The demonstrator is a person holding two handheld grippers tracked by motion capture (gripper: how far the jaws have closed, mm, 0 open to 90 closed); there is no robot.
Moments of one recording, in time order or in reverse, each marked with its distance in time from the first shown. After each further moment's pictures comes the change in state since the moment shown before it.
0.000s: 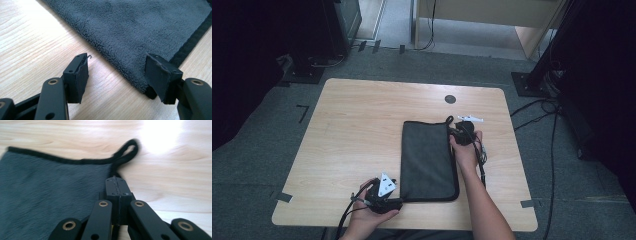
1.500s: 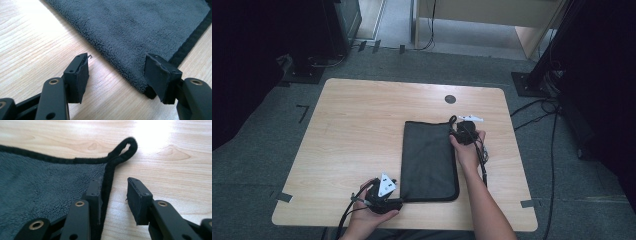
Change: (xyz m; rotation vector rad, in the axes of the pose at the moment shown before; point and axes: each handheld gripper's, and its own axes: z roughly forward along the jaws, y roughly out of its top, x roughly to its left) left arm 0.000 0.000 0.000 -0.001 -0.006 0.001; right arm -0.009 -0.002 0.008 0.007 -0.054 -0.025
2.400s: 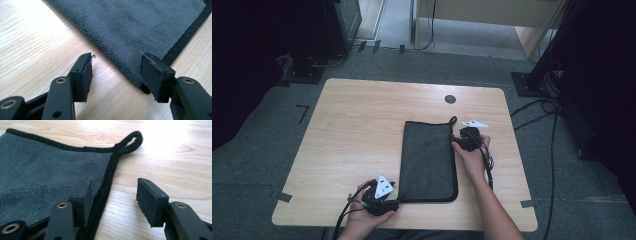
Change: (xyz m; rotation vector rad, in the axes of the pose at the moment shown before) left arm 0.004 -0.005 -0.008 0.012 -0.030 0.011; right arm -0.007 -0.016 -0.017 -0.019 0.076 -0.043
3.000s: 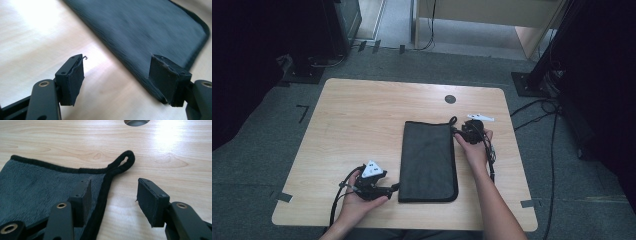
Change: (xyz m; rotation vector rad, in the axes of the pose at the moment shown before) left arm 0.049 0.023 -0.006 -0.018 -0.055 -0.163; right arm -0.016 0.020 0.006 -0.031 0.054 0.073
